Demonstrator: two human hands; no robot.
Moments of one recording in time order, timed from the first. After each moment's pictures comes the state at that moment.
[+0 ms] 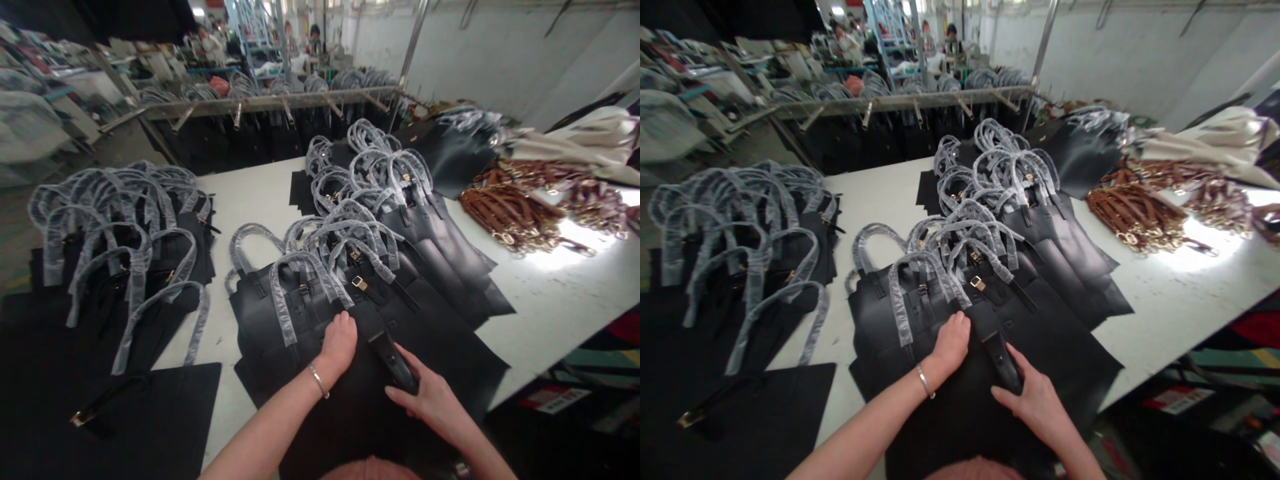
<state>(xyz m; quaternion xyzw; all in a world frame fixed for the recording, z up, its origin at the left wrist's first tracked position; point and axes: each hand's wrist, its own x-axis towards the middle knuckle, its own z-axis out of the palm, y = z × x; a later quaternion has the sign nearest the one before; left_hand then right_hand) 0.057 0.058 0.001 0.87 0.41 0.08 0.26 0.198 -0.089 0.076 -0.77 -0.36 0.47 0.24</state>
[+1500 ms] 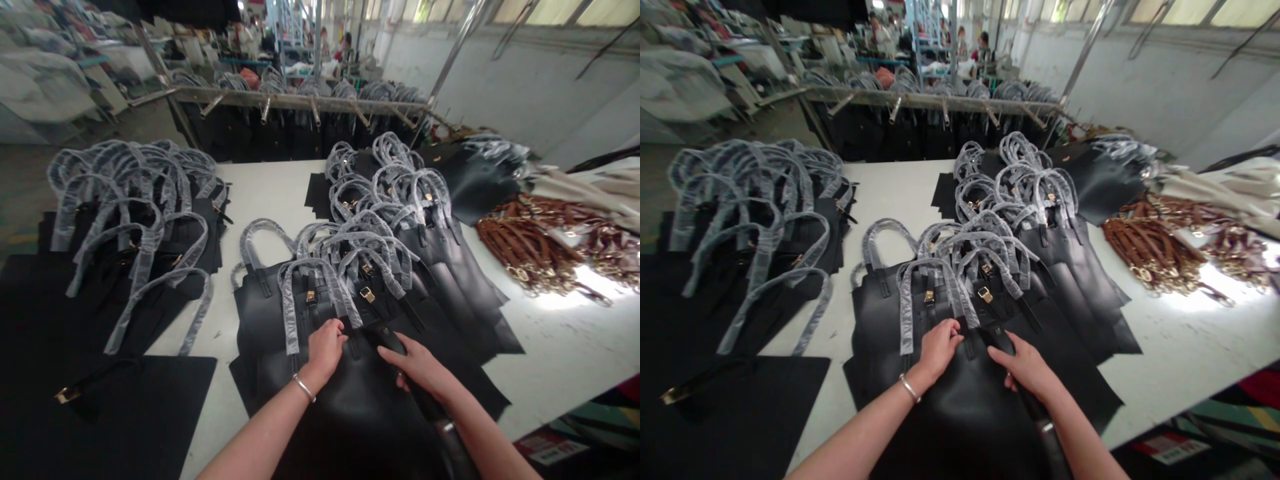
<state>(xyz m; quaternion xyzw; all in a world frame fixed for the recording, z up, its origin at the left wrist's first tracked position) 0.031 0.079 0.007 0.75 0.54 0.12 0.35 0.220 -0.002 0.084 -0.75 -0.35 0.53 0.19</state>
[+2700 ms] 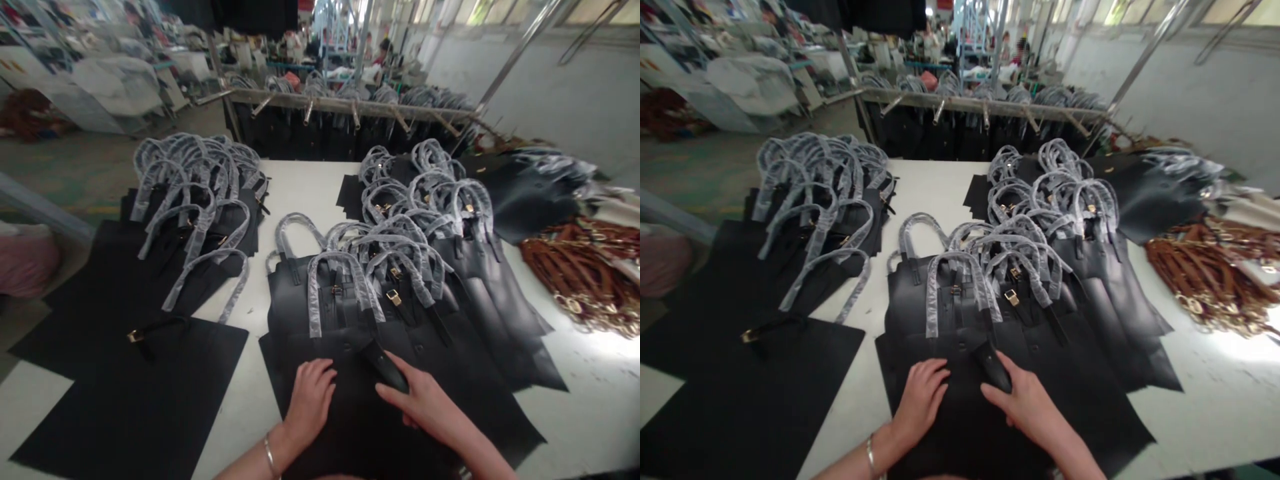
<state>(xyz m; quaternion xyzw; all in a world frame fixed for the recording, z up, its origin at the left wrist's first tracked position) -0.074 -0.026 -0.016 0.81 0.48 0.24 0.24 0.164 -0.024 0.104 -0.70 -0.48 0.51 0.12</state>
